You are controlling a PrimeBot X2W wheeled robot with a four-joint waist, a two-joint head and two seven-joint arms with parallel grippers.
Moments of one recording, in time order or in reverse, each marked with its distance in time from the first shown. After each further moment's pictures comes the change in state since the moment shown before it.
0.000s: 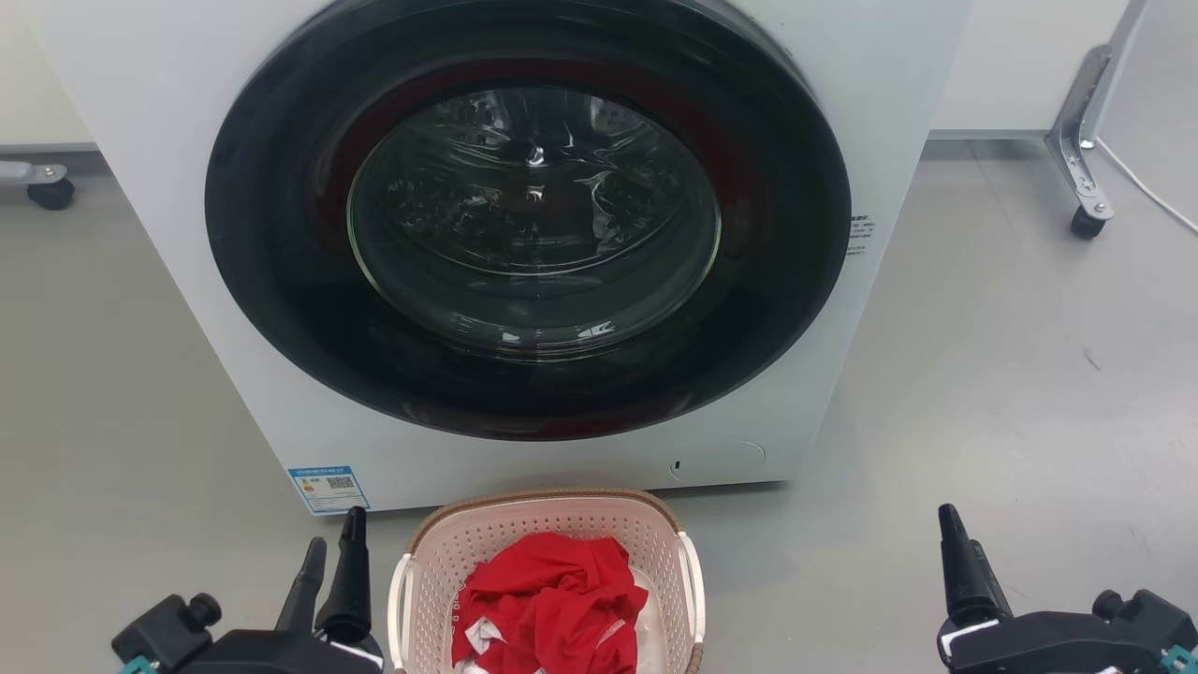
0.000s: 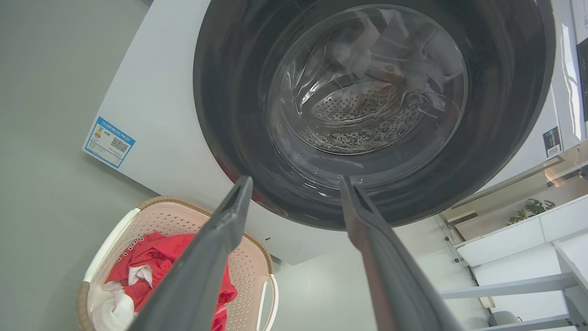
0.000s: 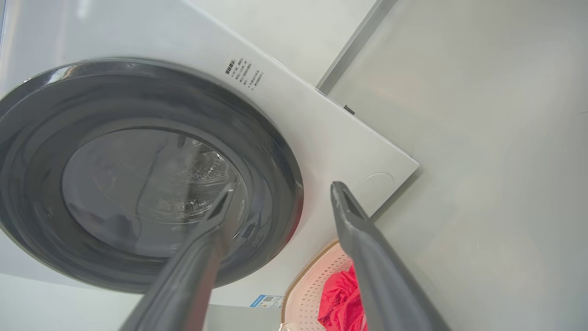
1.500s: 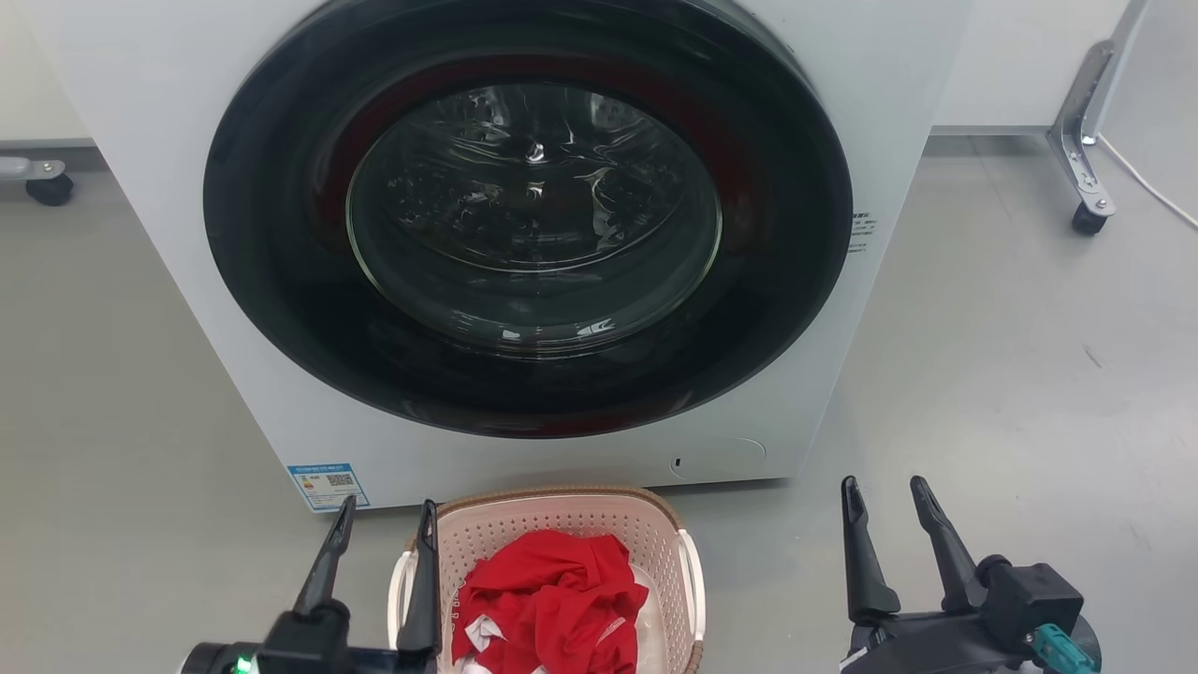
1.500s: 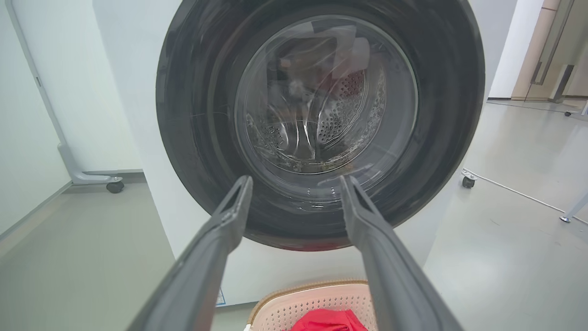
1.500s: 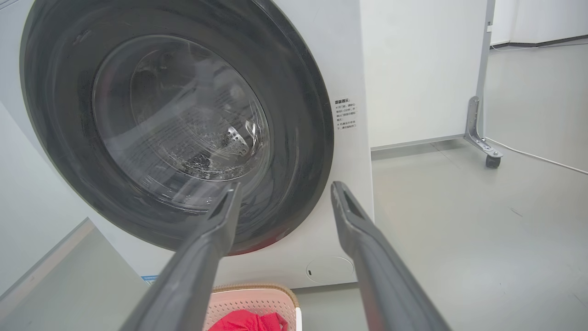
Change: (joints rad) left arm 0.033 0.027 -0.139 -0.107 0.805 0.115 -0.168; right arm 0.000 -0.017 0.193 -0.113 -0.726 -0.111 -0.168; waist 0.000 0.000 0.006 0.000
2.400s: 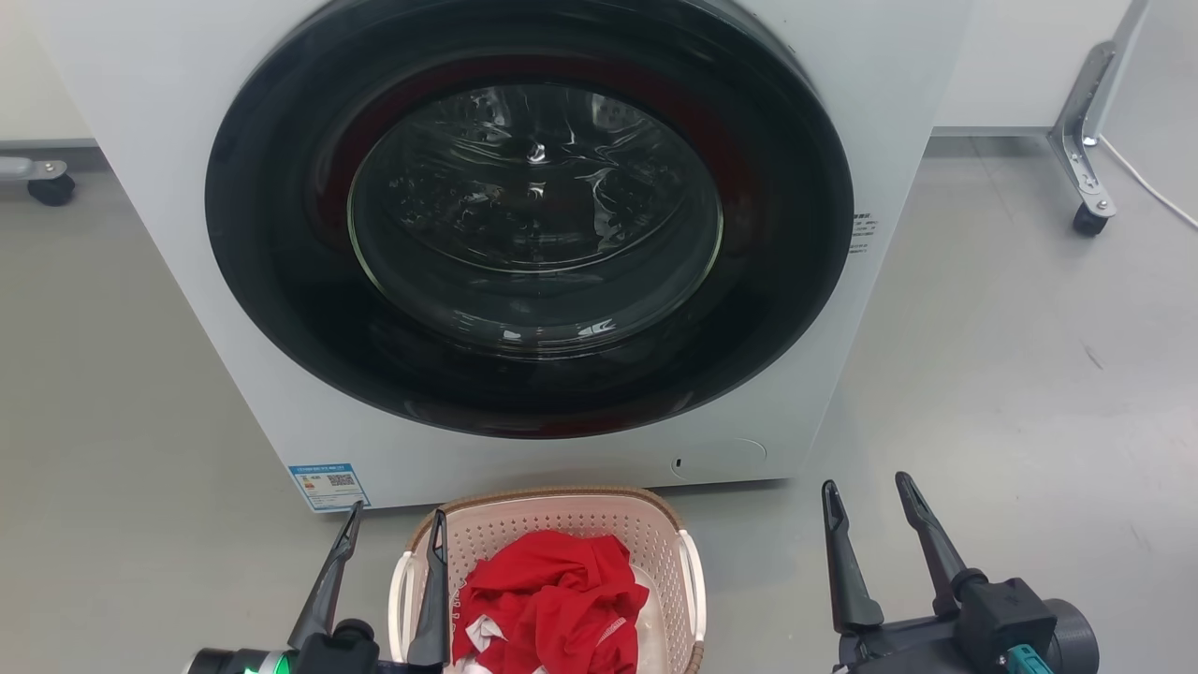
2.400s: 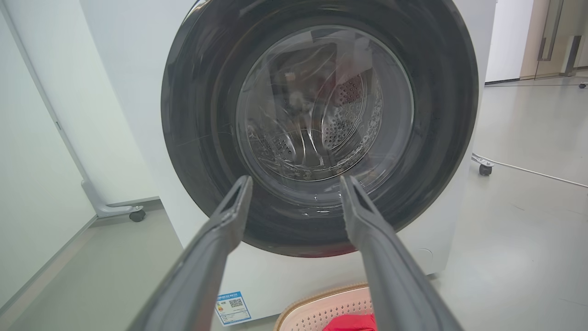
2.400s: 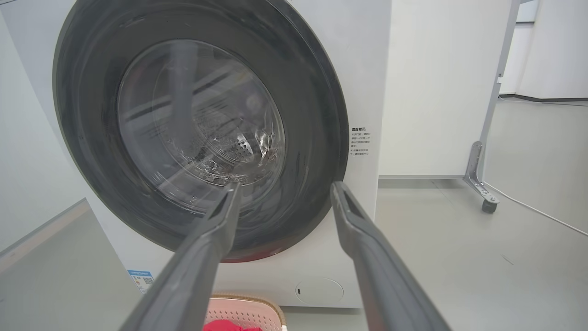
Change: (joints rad) left arm 0.034 -0.013 -0.003 -0.023 0.162 0.026 -0.035; right arm 0.011 -0.001 0.030 -0.035 -0.155 -0.019 -0.038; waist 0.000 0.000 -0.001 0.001
